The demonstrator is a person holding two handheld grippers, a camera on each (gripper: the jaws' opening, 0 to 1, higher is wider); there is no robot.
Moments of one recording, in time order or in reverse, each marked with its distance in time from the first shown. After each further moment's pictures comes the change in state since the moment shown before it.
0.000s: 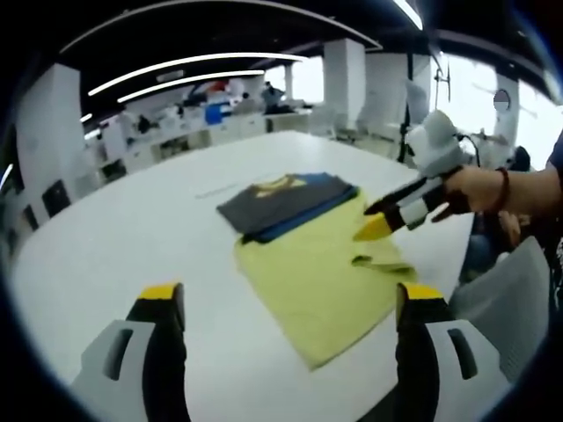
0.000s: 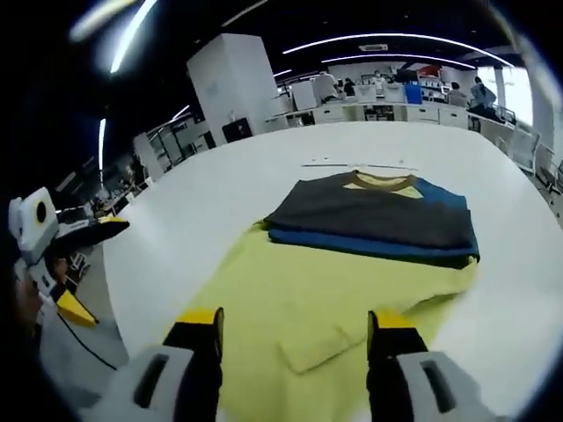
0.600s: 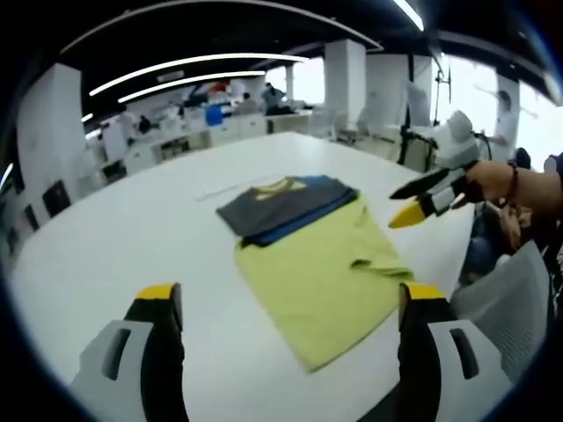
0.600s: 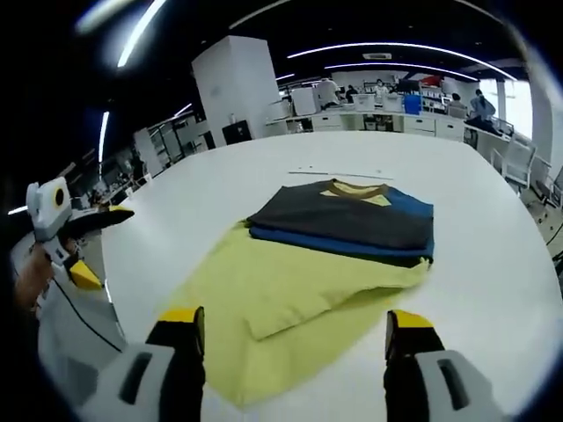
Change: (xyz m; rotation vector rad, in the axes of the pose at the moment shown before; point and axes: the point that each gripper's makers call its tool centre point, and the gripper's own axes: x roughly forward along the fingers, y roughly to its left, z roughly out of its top) left arm 0.000 -0.003 0.006 0.003 -0.004 -0.001; right arm -0.048 -0.043 -0.008 -0.042 -0.014 -0.051
